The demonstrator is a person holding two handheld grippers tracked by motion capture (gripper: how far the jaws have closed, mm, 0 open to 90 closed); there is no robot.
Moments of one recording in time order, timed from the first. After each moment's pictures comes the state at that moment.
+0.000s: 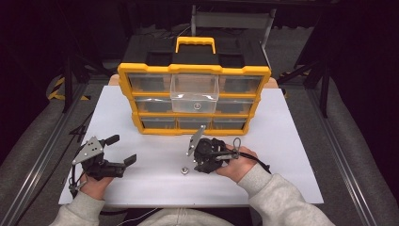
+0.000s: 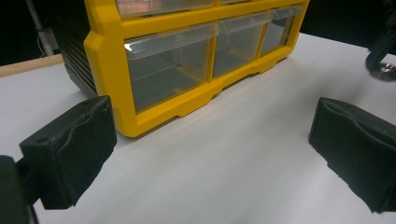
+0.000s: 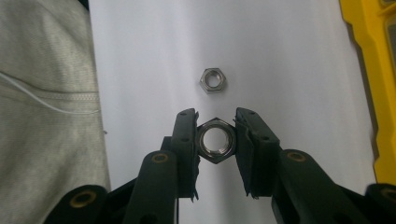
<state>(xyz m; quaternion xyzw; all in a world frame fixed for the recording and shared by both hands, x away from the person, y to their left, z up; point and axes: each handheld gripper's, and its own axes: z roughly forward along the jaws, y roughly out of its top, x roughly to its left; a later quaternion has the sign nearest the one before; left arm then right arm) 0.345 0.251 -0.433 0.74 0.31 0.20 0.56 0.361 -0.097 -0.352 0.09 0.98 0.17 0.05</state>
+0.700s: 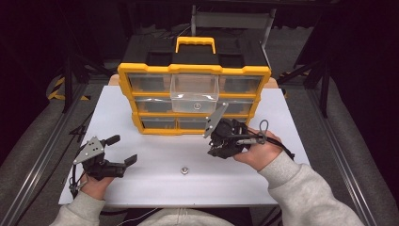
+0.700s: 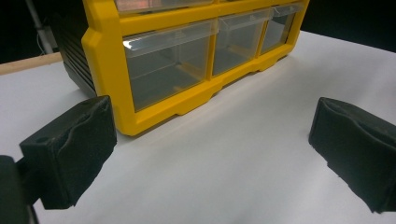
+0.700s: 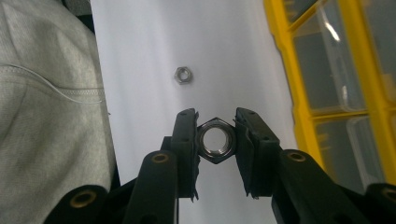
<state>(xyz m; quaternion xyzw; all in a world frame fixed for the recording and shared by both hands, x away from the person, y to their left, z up) 0.346 0.250 -0.434 0.74 0.31 0.20 0.56 0.358 -0.130 -0.268 0.09 0.97 0.19 0.09</state>
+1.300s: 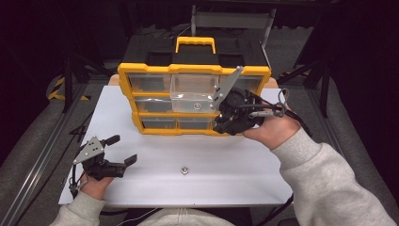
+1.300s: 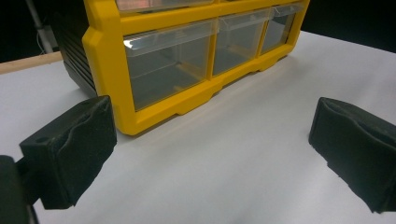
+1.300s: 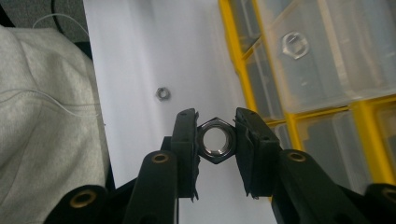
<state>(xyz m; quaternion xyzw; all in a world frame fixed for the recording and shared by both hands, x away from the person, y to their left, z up) 0.346 0.250 -0.434 0.74 0.31 0.20 0.56 0.366 -0.138 -0.188 0.09 0.97 0.21 0.12</state>
